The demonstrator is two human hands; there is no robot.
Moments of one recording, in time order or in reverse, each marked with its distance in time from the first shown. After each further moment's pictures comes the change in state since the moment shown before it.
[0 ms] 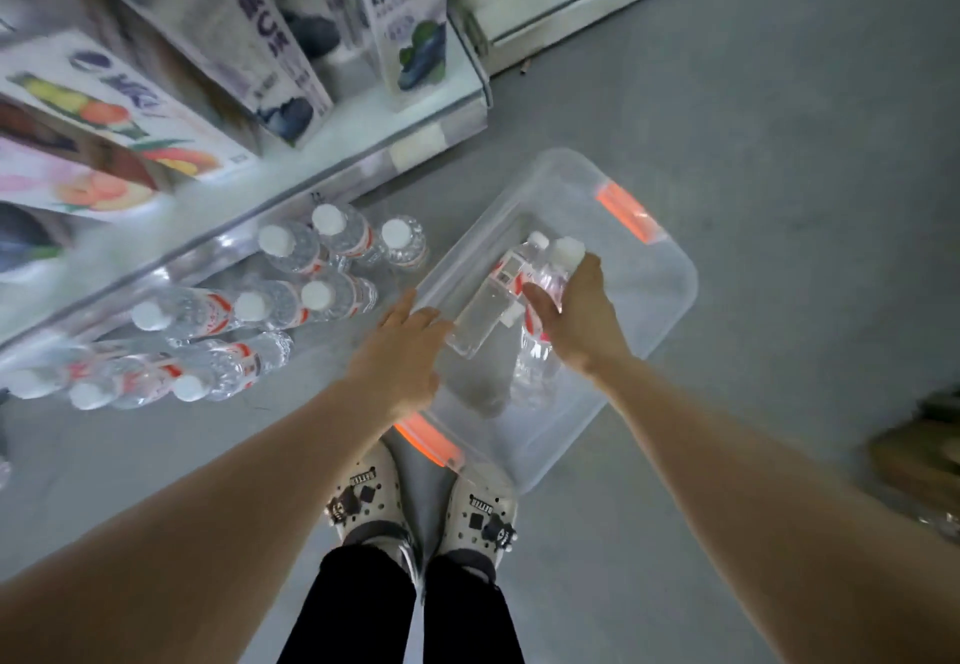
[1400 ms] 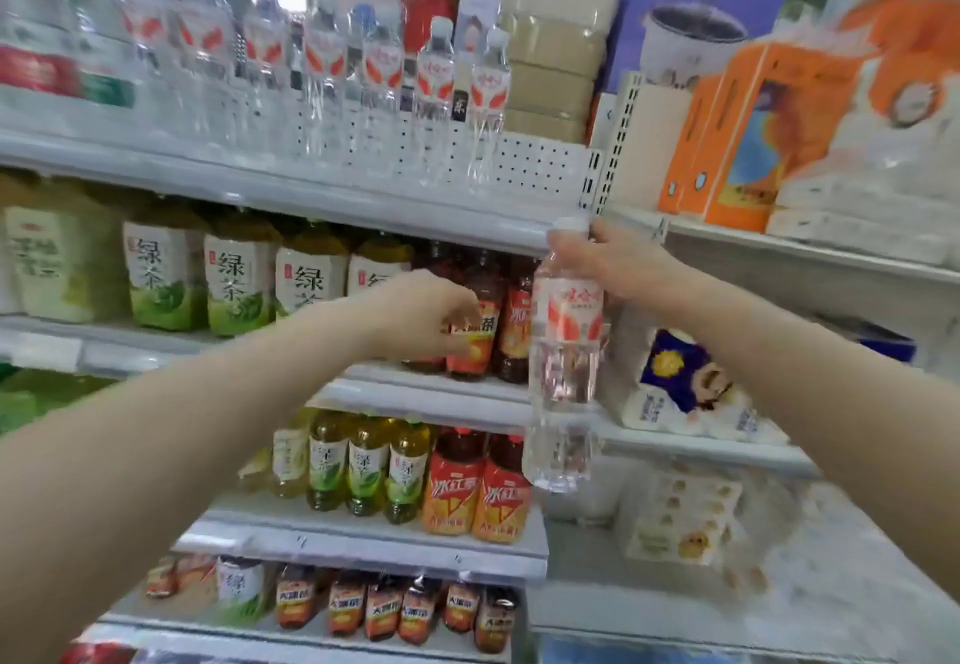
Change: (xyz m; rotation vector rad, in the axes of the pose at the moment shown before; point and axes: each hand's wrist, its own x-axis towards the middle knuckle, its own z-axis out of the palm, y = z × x) left_hand -0.677 0.231 -0.662 0.141 1.107 -0.273; right_hand -0.484 -0.652 -0.653 -0.124 0.191 -1.218
